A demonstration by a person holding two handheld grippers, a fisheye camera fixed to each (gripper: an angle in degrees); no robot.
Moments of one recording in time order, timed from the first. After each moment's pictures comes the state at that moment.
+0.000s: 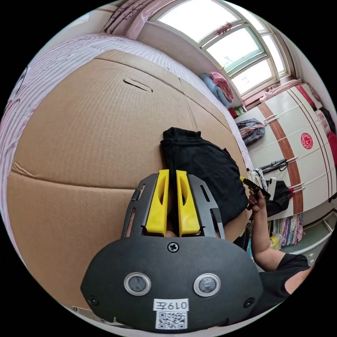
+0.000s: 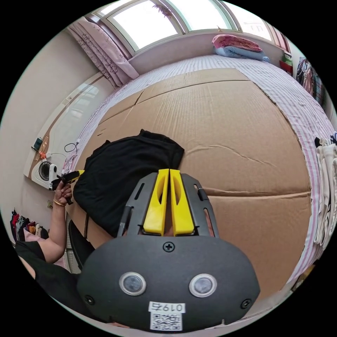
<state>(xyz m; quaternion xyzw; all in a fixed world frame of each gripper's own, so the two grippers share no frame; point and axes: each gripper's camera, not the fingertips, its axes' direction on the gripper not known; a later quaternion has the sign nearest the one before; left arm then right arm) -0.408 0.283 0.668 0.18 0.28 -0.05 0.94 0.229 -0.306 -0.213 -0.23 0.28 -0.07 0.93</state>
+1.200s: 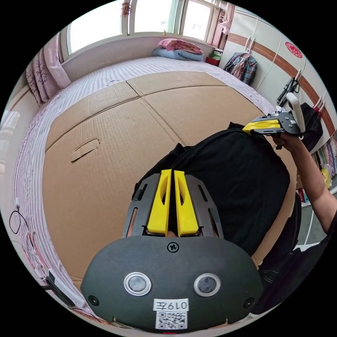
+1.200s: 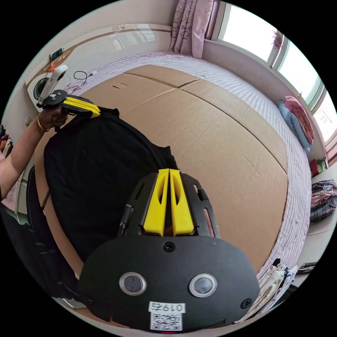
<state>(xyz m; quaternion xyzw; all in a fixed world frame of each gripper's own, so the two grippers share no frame) -0.178 0.039 0.491 0.18 0.06 0.20 0.96 0.145 -0.262 0.011 -0.36 0.29 -0.35 0.81</state>
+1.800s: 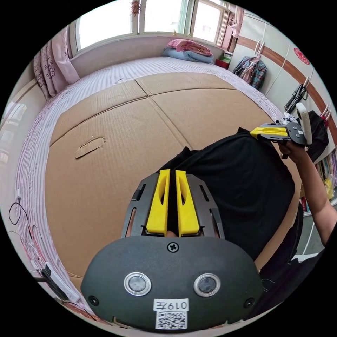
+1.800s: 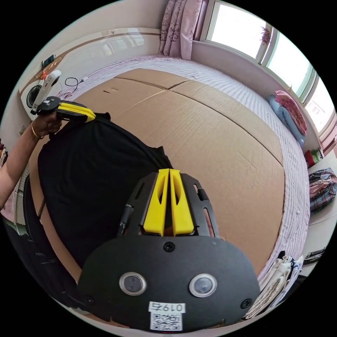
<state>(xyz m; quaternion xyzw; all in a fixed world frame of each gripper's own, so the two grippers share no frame) -0.207 0.035 0.453 0.18 0.05 0.18 0.97 0.156 -0.225 0.013 -0.34 0.31 -0.33 0.82</state>
